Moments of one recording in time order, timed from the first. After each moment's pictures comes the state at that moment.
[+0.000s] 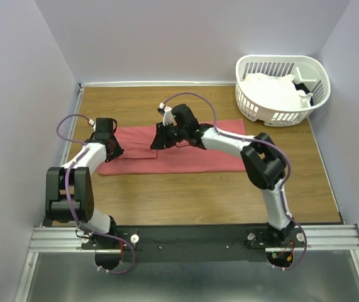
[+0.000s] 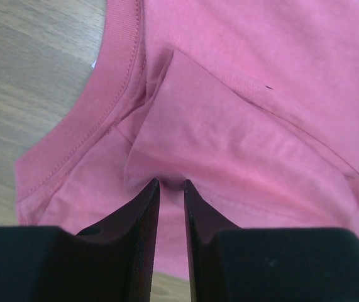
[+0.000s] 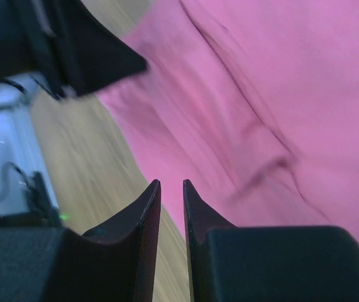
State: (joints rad) left arm 0.00 1.48 0.84 -0.32 -0.12 -0.47; right arm 0.76 2.09 1.53 -0.01 -0.47 0.39
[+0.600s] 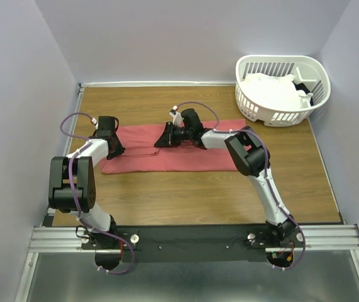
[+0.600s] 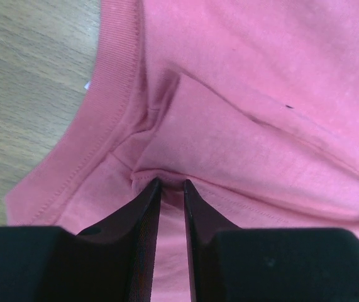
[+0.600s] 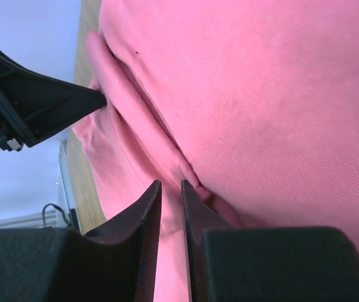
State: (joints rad) left arm 0.01 1.61 0.89 -0.27 -0.12 -0.45; right arm 0.65 2.43 1.62 0.31 -0.65 0.75
